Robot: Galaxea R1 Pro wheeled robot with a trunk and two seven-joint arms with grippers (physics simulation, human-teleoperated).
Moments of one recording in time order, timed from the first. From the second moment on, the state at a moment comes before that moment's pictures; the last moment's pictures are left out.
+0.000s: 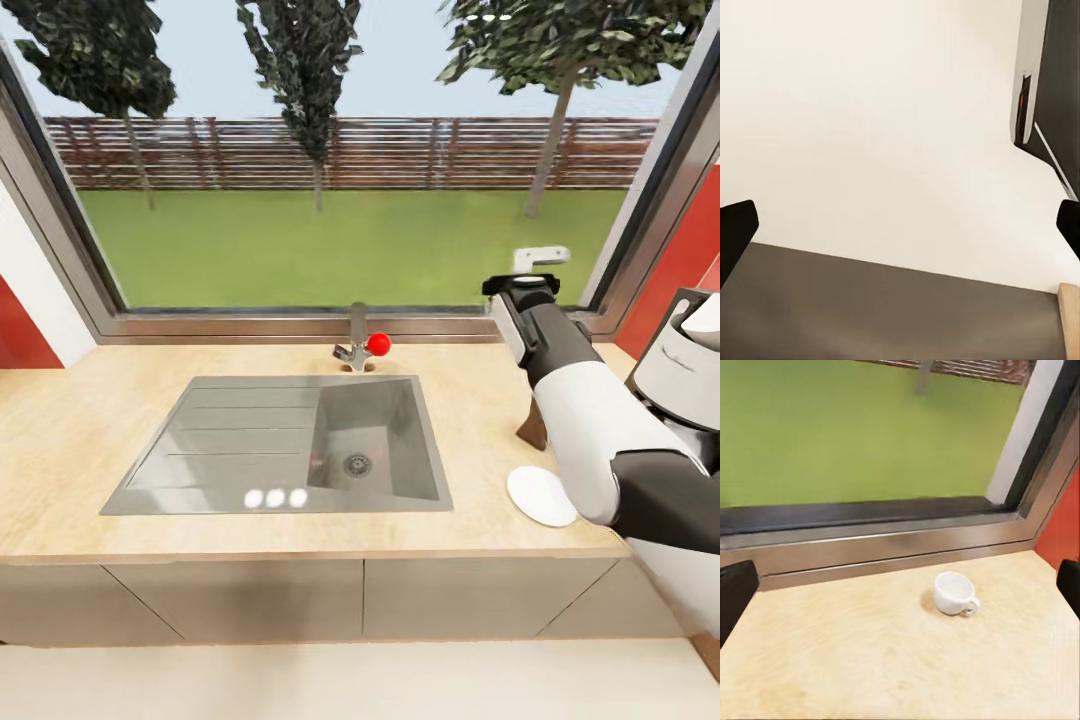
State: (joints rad) left arm -0.07 0.10 -0.47 0.01 0.41 -0.04 0.22; right arm -1.45 0.00 0.05 -0.63 0.03 0.48 -0.39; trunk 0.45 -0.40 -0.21
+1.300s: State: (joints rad) left arm -0.06 0.10 -0.47 0.01 0.41 -0.02 0.22; right arm -1.45 -0.12 -0.01 -0.76 0.04 0.73 -0.21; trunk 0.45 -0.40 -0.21
